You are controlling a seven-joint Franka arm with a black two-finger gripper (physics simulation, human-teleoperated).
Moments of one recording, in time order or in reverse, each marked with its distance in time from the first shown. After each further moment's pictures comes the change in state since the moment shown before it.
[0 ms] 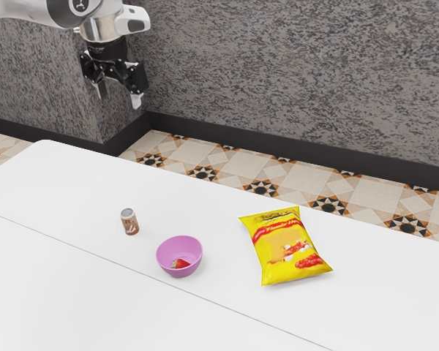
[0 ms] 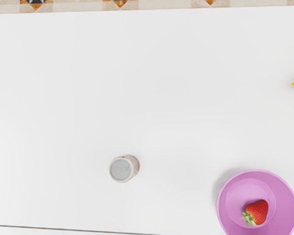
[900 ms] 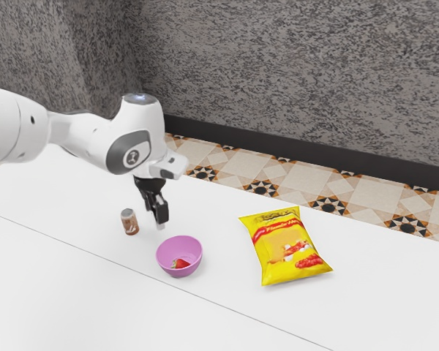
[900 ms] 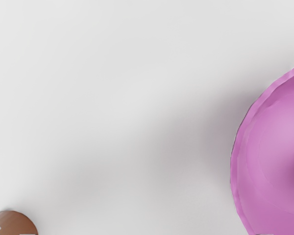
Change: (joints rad) arm -0.090 0.134 0.054 -0.590 0.011 0.610 0.481
